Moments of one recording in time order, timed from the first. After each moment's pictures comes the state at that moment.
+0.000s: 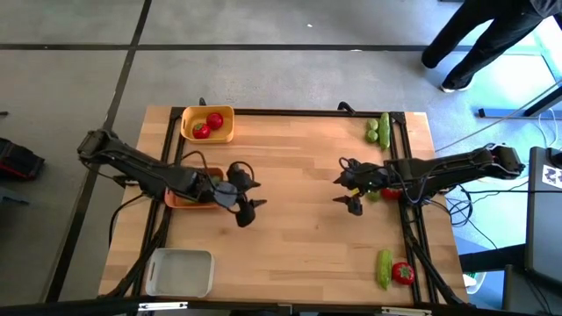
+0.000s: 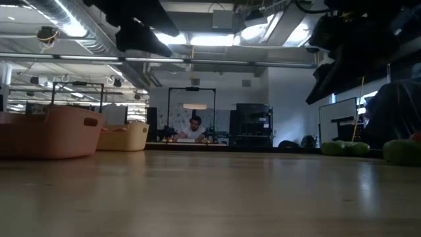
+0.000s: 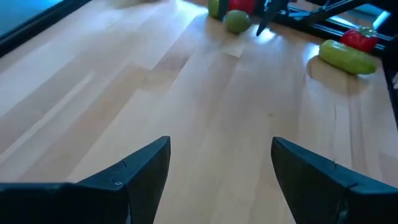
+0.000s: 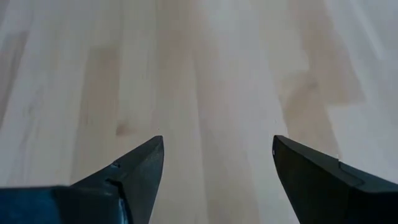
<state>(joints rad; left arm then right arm) -0.29 1.31 0.87 -0.23 -0.48 -0.52 0.08 1.02 0.59 -0.36 0.04 0.15</state>
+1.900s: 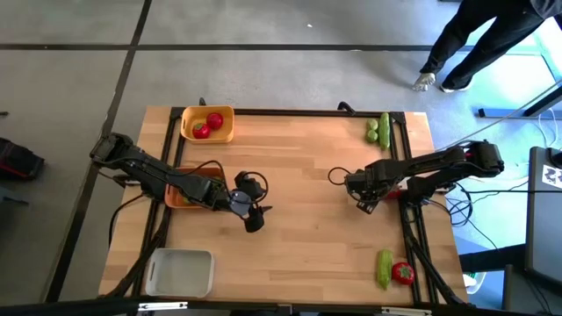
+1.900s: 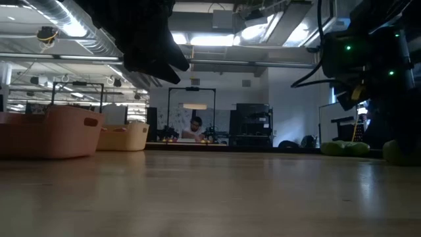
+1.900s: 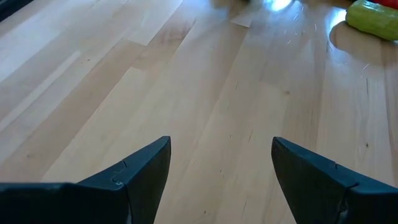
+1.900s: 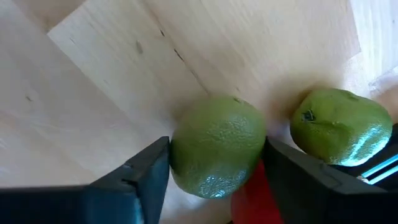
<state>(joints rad) -0.29 1.47 0.87 -0.16 -0.48 -0.52 0.02 1.31 0.66 -1.06 0.05 0.62</state>
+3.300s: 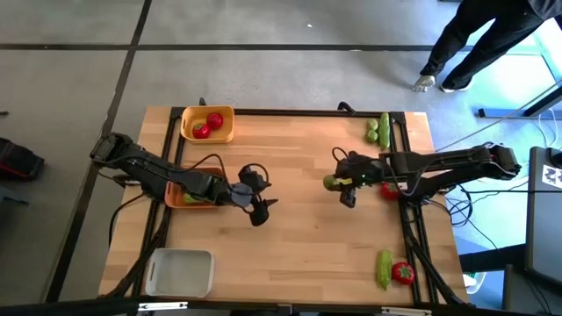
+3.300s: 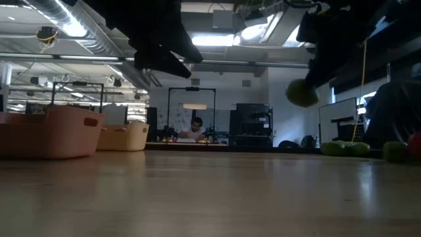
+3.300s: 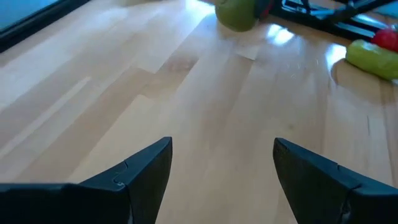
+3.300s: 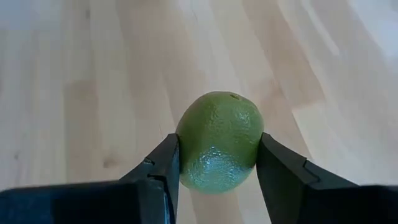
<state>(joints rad) -0.24 1.47 0.87 -0.06 -0.48 -0.49 0.02 1.10 0.74 -0.47 0.09 0.25</state>
